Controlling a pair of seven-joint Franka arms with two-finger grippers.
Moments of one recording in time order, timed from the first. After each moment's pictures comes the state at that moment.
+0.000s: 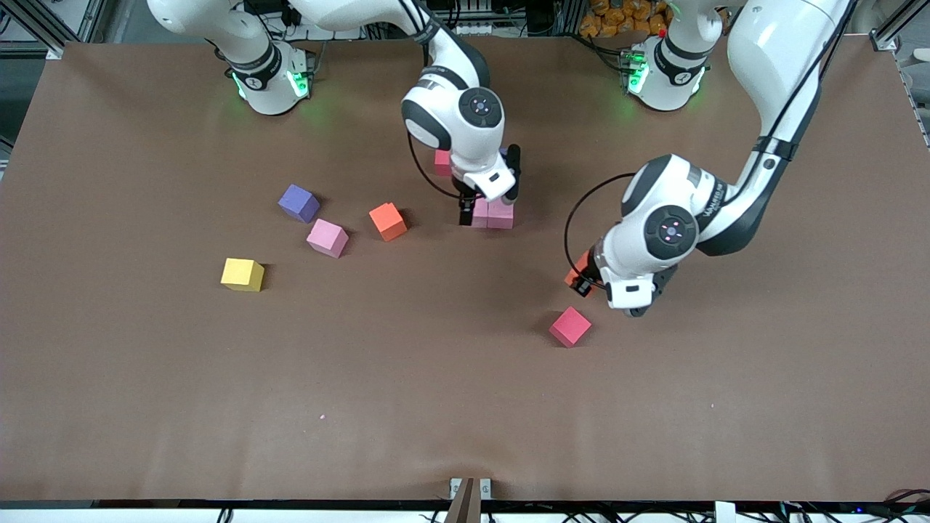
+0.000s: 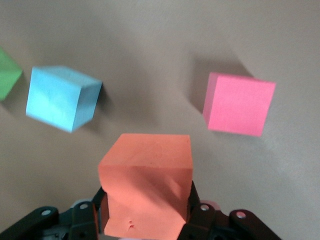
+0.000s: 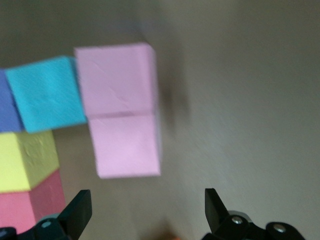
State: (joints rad) left arm 0.02 0.52 -0.55 -1.72 0.12 2.05 -1.50; right arm 0.87 0.54 0.04 -1.70 -0.06 2.14 -0.49
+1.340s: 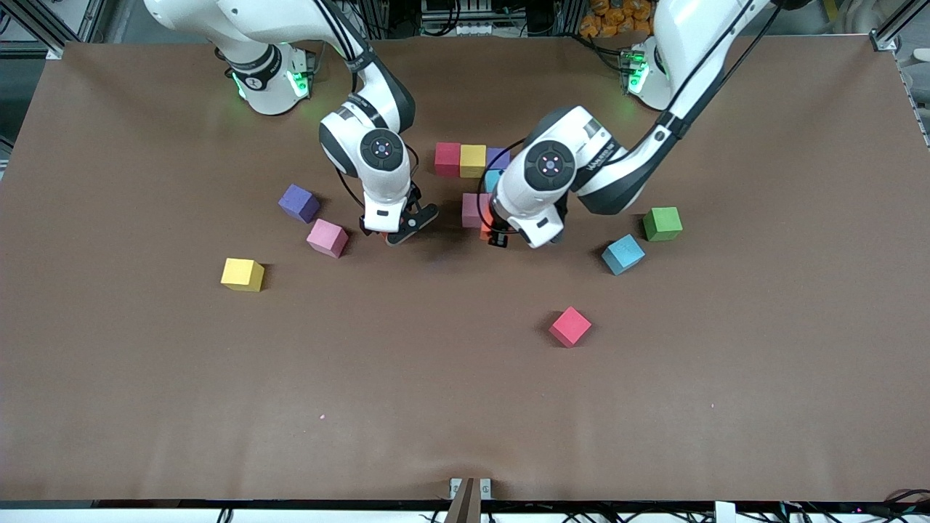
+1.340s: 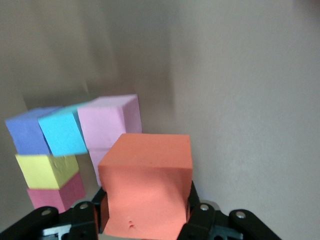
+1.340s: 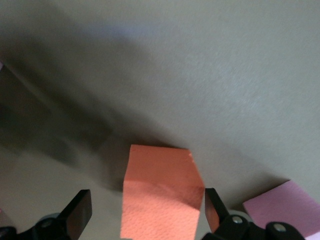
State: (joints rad) left arm -0.21 0.55 -0.62 -1.73 0.04 2.19 -2.22; right arm 0.69 0.38 0.04 -2.11 -0.06 2.33 0.11
